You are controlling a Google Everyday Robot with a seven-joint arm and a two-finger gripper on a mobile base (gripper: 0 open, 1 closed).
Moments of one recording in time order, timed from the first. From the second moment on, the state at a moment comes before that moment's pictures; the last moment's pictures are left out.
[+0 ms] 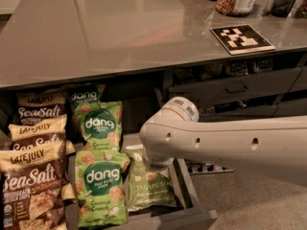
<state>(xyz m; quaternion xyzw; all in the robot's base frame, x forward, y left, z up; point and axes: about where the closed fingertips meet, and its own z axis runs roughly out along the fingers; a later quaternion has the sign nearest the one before) 0.447 0.005 0.638 -0.65 0.75 0.00 0.12</state>
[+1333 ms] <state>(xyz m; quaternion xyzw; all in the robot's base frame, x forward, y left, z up) 0.445 0.005 0.597 -0.65 0.76 0.01 0.08</state>
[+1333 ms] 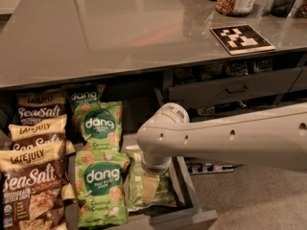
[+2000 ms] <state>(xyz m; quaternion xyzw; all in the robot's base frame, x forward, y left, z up) 0.438 0.008 0.566 -0.65 0.76 0.03 0.05</state>
